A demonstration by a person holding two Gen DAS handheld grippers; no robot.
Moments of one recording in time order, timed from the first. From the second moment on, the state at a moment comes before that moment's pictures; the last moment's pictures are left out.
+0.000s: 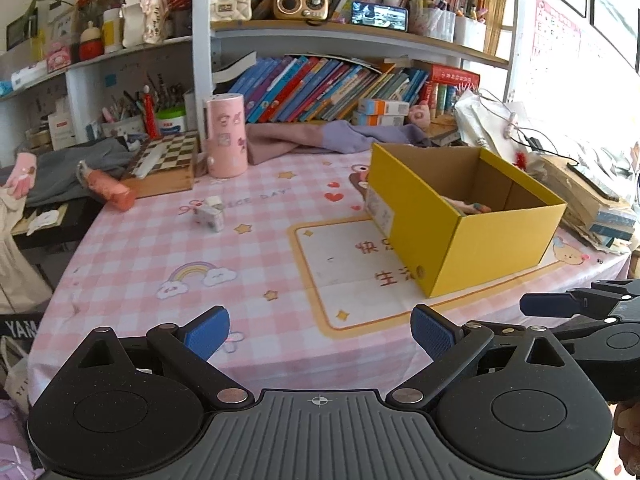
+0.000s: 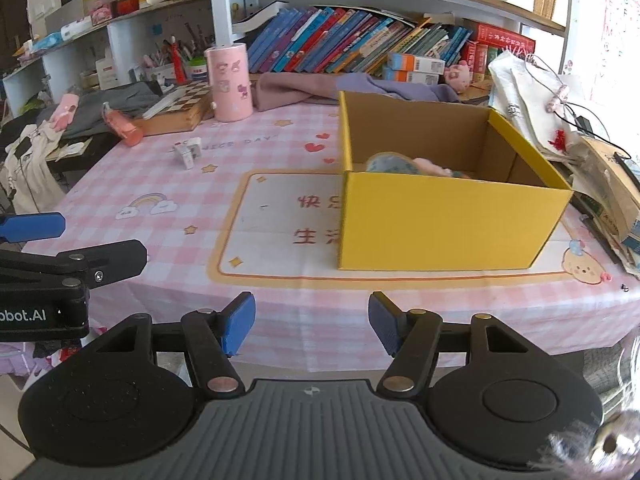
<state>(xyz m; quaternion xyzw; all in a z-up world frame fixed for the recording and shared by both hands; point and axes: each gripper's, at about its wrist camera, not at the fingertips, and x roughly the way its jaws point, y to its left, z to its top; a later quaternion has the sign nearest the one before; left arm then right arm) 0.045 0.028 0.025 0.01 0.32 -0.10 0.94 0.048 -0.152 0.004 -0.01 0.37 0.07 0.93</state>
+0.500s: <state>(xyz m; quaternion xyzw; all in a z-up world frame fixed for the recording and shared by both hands) 0.034 0.080 0.026 0.01 0.32 -0.07 0.95 0.049 -0.095 0.003 -0.02 0.37 0.11 0.92</state>
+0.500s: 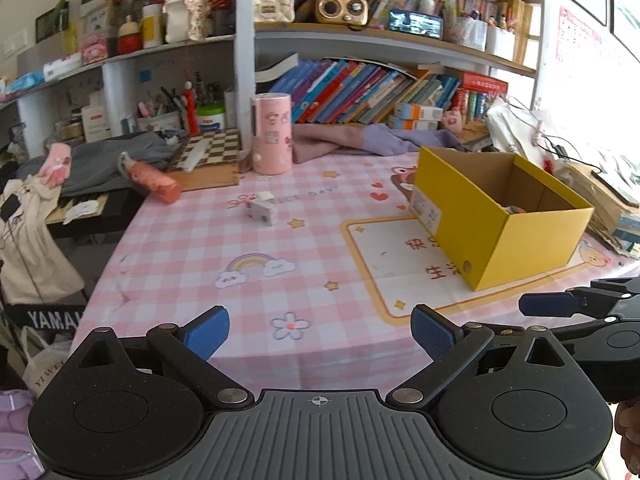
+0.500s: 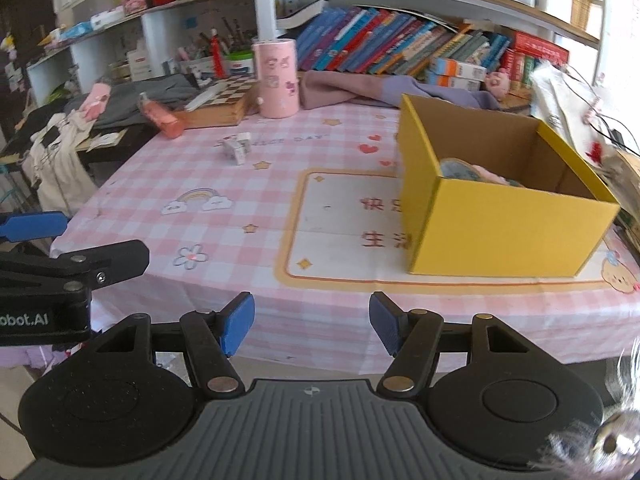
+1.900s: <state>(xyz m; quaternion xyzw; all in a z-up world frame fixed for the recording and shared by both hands) 0.105 0.120 0.009 -0.01 0.35 -0.02 0.94 0.133 -0.050 -0.011 -0.04 0.38 0.16 0.91</state>
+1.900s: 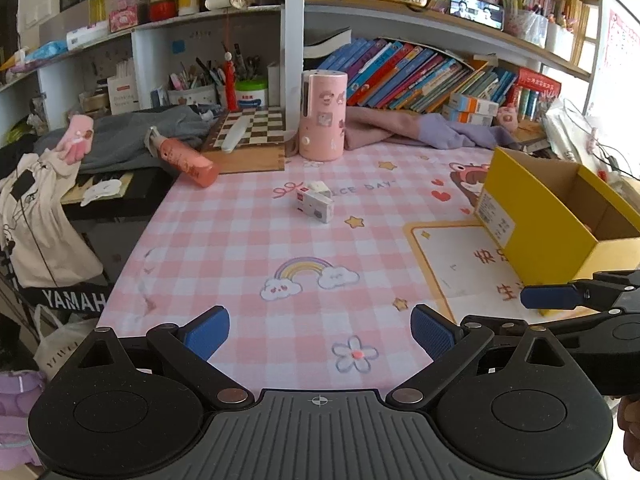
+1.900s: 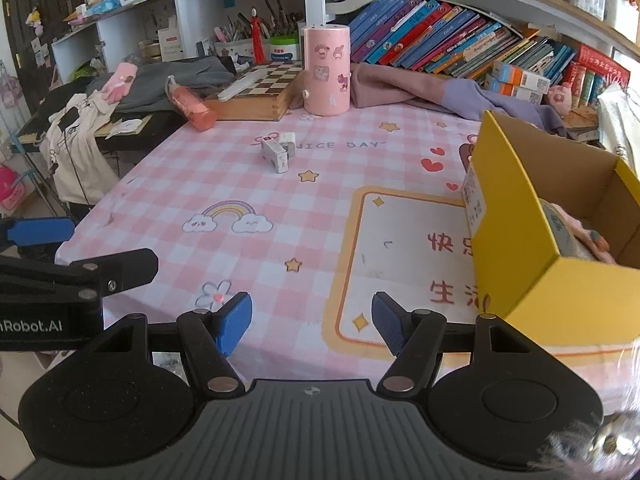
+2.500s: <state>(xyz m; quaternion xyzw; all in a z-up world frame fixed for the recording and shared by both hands) 0.190 0.131 0.008 -0.03 0.36 0.01 0.93 0.231 -0.041 -0.014 -0.04 0.39 0.18 0.90</state>
